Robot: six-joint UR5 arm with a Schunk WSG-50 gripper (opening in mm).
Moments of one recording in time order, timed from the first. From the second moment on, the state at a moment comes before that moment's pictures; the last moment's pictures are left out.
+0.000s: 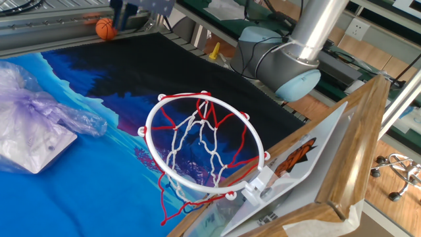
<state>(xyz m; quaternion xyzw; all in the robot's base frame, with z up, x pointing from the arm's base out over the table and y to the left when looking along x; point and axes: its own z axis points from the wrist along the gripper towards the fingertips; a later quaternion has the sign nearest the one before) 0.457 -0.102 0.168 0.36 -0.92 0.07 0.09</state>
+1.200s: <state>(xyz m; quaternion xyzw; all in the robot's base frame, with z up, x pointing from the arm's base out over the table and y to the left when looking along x) 0.472 -0.122 0.124 0.36 -0.93 0.04 0.09</state>
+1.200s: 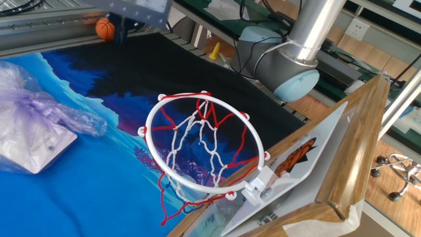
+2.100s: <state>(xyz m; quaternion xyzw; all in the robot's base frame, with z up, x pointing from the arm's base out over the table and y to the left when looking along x) 0.408 -0.210 0.064 0.41 -0.90 0.01 0.12</state>
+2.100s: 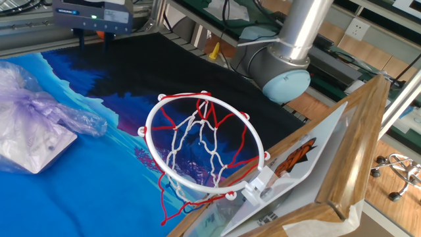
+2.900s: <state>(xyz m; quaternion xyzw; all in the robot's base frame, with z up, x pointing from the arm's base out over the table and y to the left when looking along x) 0.388 -0.225 0.059 0.38 -0.91 -0.02 0.17</state>
